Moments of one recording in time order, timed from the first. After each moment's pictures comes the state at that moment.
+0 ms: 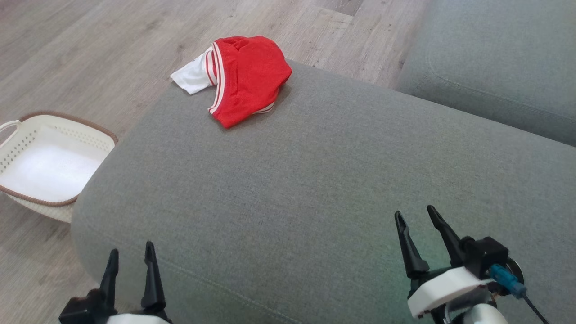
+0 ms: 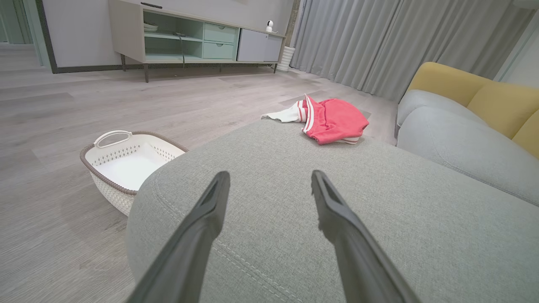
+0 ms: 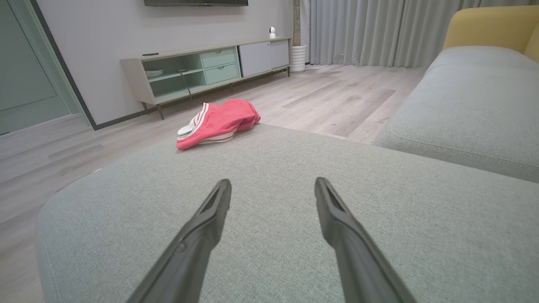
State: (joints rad) left arm 0.12 0.34 -0.39 0.09 -0.64 0.27 -0.24; right arm 0.03 -0.04 0.16 0.24 0.15 0.12 -0.14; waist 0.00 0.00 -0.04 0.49
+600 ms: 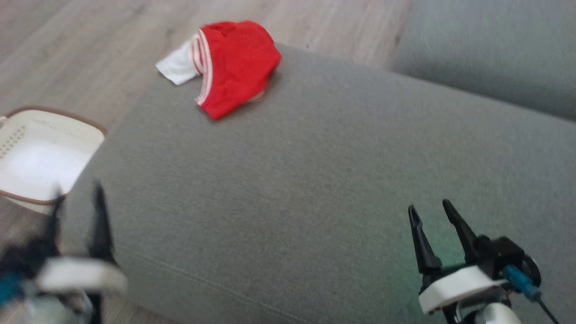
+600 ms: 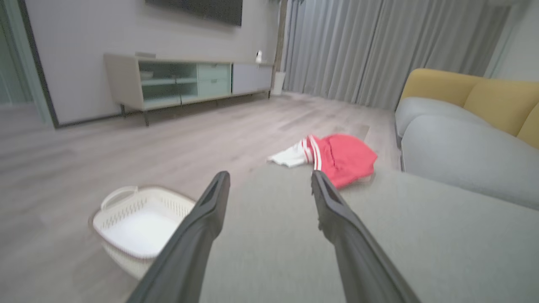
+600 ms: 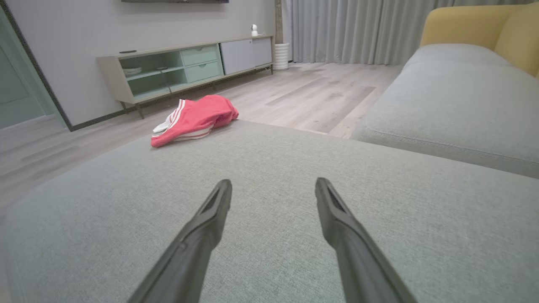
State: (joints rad) left arm 0.04 0.47 -0.32 0.04 -0.65 0.23 -0.20; right arm 0.06 -0.04 0.11 0.19 0.12 0.12 -0.14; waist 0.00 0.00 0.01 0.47
